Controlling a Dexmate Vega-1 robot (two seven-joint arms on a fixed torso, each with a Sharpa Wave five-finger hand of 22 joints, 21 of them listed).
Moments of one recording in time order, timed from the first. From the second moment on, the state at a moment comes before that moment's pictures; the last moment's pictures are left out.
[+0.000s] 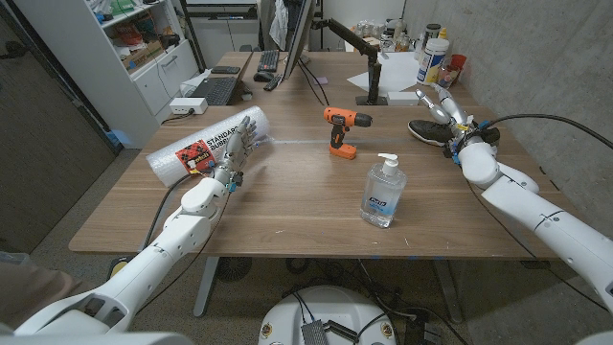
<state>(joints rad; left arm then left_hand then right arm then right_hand) 0.88 0.54 0.36 -1.32 -0.63 -0.31 -0.03 0.16 0.01 0.27 -0.07 0.20 0.03 -0.07 0.20 0.18 -0.06 -0.02 0.22 0.19 -0.05 0.02 0.19 0.18 0.01 0.19 0.19 0.17 -0.81 -0.81 -0.40 -1.55 -0.05 0.00 -0.37 0.17 -0.04 0.06 0.04 0.27 -0.06 -0.01 0.20 0.18 -0.10 0.01 0.20 0.18 -0.18 -0.02 0.19 0.18 0.01 0.04 0.19 0.17</state>
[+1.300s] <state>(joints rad) 0.91 0.55 0.35 -1.40 -0.62 -0.31 0.01 0.16 0.01 0.28 -0.07 0.20 0.03 -0.07 0.20 0.18 -0.06 -0.02 0.22 0.19 -0.05 0.02 0.19 0.18 0.01 0.19 0.19 0.17 -0.73 -0.87 -0.51 -1.58 -0.34 -0.22 -0.34 0.19 -0.03 0.06 0.04 0.26 -0.07 -0.02 0.20 0.19 -0.12 0.01 0.20 0.18 -0.17 -0.02 0.18 0.18 -0.01 0.04 0.18 0.17</state>
